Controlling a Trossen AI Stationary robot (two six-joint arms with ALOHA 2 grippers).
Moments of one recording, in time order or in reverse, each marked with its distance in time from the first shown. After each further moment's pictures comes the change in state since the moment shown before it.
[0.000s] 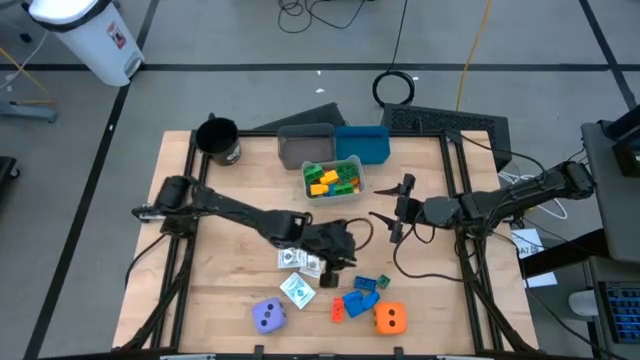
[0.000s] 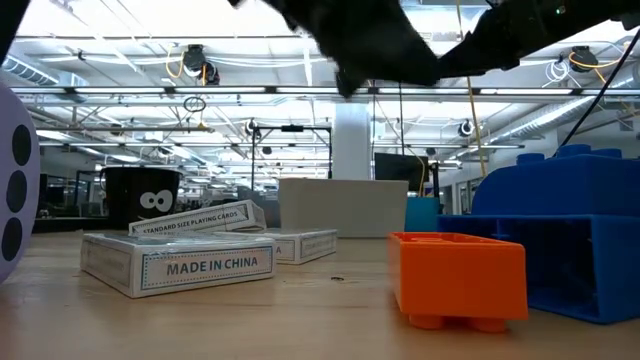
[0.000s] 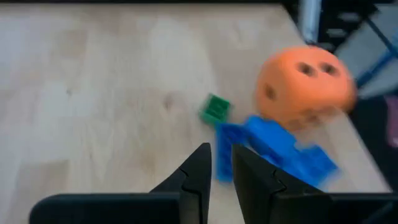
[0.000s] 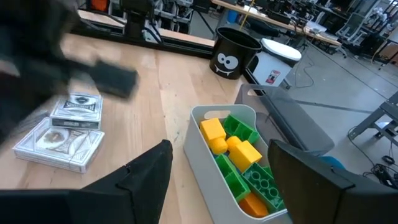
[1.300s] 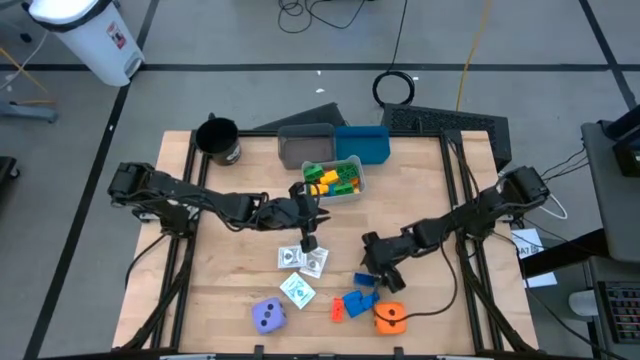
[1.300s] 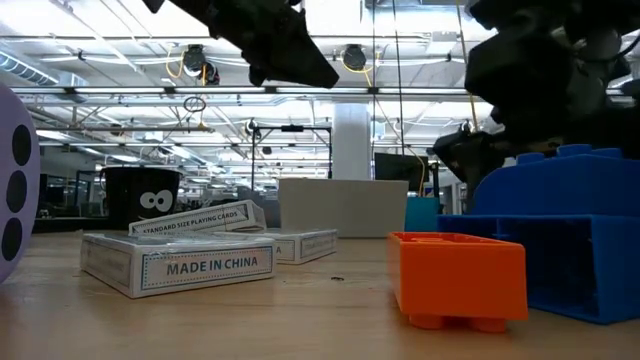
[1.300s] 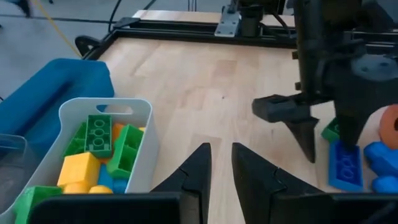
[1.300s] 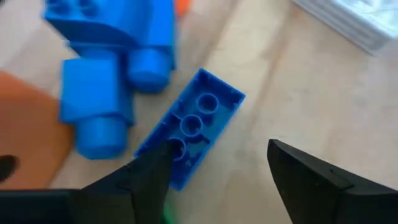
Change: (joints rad) left arm 0.066 -0.388 -0.446 0.219 -0.405 -0.036; right arm 0.106 0.625 0.109 -0.032 -0.652 0.052
